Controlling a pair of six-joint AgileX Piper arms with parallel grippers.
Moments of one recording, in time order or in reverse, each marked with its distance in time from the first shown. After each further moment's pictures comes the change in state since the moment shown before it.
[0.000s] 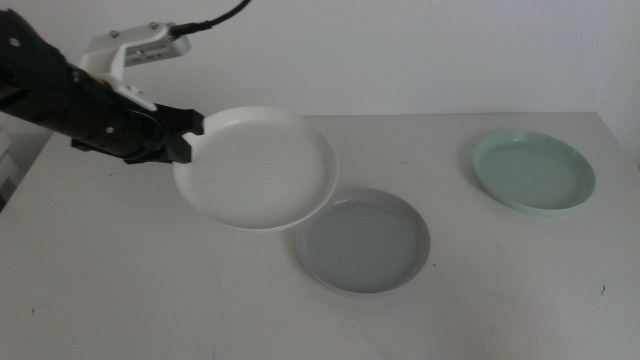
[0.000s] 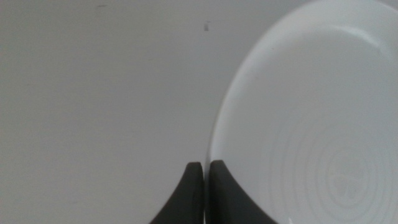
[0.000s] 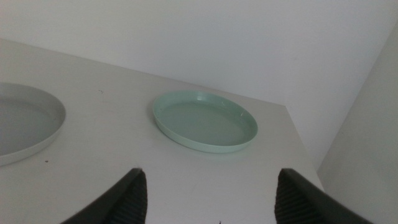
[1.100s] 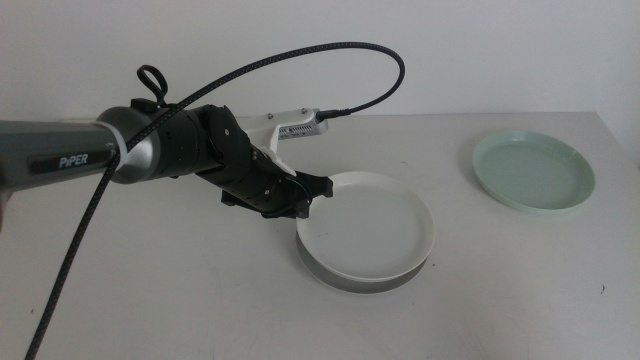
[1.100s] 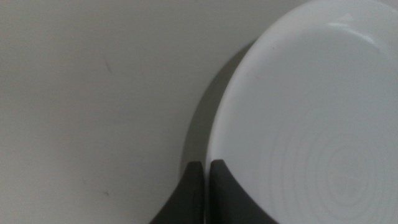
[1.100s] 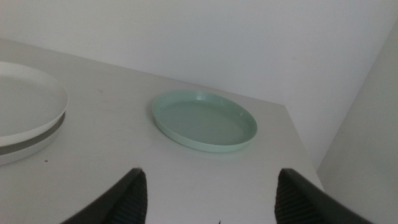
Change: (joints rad) left arm -0.330 0.377 -0.081 -0.074 -0.248 -0.105; right arm 0.000 0.000 0.000 0.000 0.000 0.000
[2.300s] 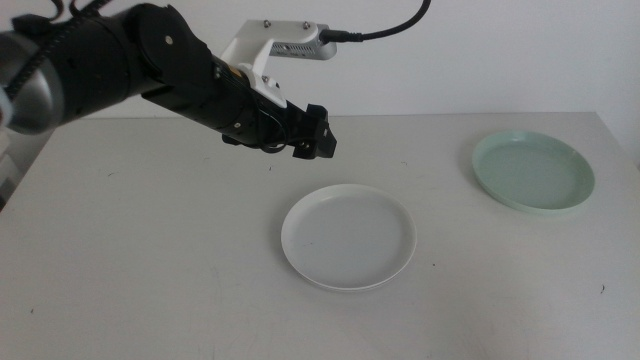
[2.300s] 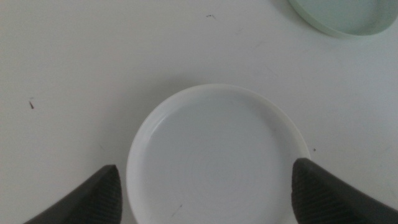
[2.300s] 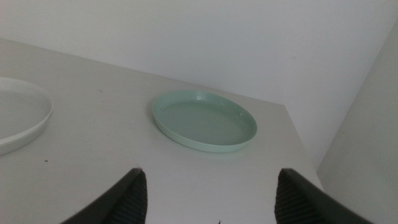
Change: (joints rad) left arm 0.006 -0.238 -0.090 0.039 0.171 0.220; right arm 0.000 0.000 0.000 0.000 0.000 0.000
